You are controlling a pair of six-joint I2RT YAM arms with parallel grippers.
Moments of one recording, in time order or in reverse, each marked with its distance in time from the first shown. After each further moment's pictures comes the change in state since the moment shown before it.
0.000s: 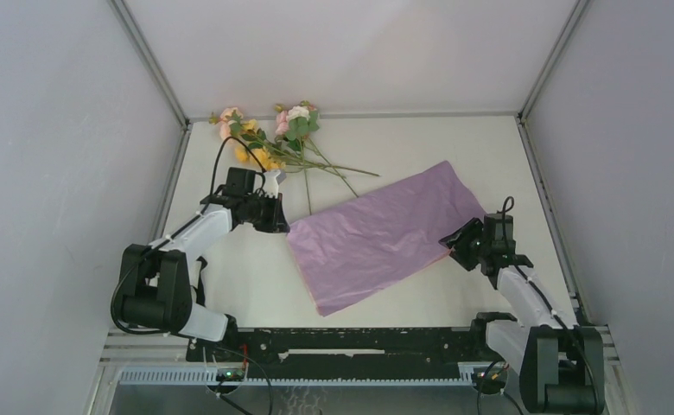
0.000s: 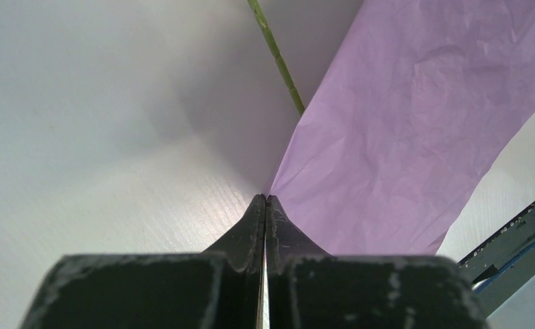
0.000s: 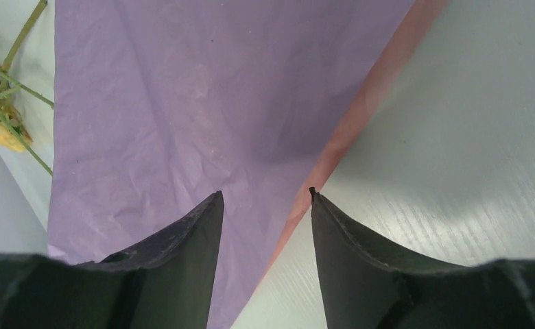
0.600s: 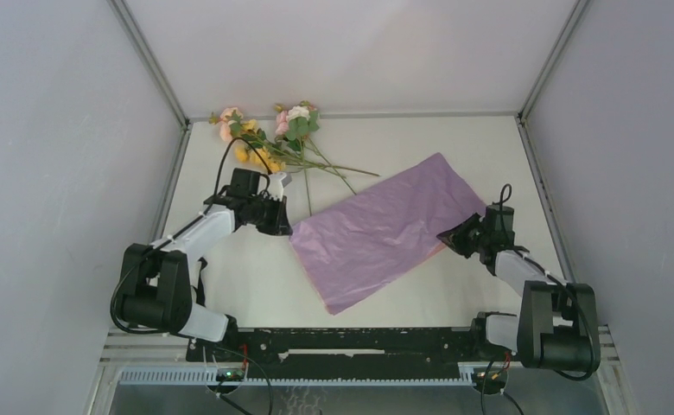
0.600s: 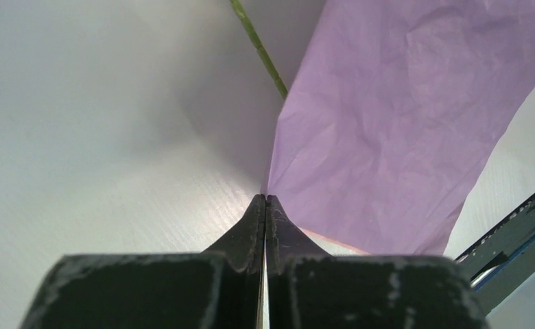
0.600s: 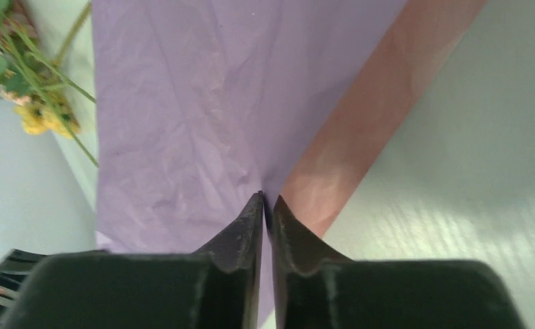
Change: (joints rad) left arm -0.023 0.001 0.000 -0.012 0.000 0.023; right arm -0.055 0.241 0.009 0.266 -0.165 0.020
